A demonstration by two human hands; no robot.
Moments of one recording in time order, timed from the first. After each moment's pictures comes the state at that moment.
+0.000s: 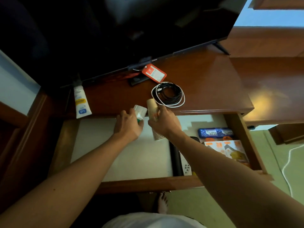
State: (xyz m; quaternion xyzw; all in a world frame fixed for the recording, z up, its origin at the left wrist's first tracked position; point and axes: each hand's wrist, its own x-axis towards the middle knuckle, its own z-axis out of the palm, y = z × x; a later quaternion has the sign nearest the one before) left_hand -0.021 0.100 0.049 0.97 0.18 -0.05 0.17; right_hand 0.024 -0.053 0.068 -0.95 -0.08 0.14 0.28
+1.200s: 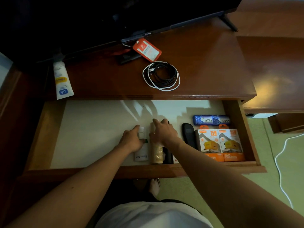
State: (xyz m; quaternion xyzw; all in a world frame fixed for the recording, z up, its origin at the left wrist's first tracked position) left_hand -0.070 0.044 -0.048 0.89 0.20 -0.26 0.33; right_hand -0.007 -0.103 -0.026 -0.93 -0.13 0.31 0.13
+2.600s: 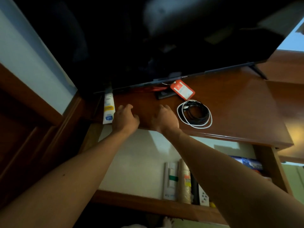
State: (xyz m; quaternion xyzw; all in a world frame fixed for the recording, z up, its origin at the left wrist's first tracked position) left_hand 0.003 0.196 0.069 0.91 0.32 0.07 0.26; right_hand 0.074 0.050 0.078 -0.94 -0.20 0.13 0.24
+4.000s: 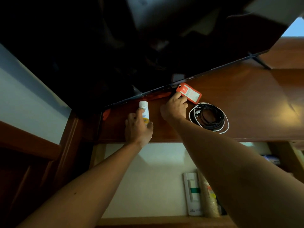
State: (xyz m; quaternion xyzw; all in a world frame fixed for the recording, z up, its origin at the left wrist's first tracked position) left_hand 0.045 0.225 0.039 0.92 0.24 0.07 0.29; right_hand 0.159 0.122 0.058 -0.97 0.04 0.07 0.23
